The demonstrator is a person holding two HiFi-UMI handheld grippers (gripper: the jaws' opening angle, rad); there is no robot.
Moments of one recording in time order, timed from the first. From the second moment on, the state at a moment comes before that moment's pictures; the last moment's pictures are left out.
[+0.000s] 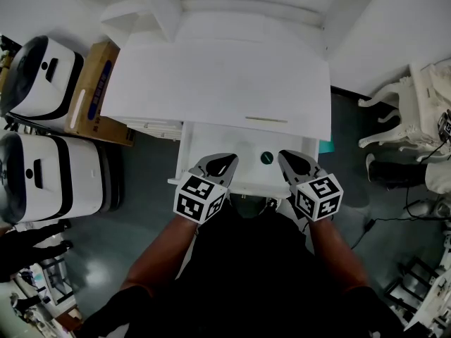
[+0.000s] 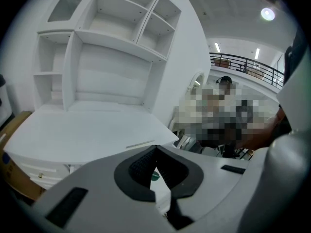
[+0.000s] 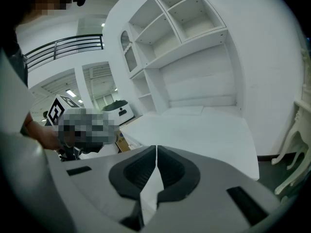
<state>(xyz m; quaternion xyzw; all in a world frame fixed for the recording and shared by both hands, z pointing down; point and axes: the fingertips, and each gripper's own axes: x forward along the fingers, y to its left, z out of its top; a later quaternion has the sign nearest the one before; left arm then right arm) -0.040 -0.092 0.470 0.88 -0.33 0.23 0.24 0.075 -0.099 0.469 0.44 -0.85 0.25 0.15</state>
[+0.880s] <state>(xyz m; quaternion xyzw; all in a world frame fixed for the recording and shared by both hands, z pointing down) -0.060 -0.097 0.485 0.86 -0.37 0.24 0.26 0.090 -0.150 0.537 0.43 -0.83 0.11 0.34</state>
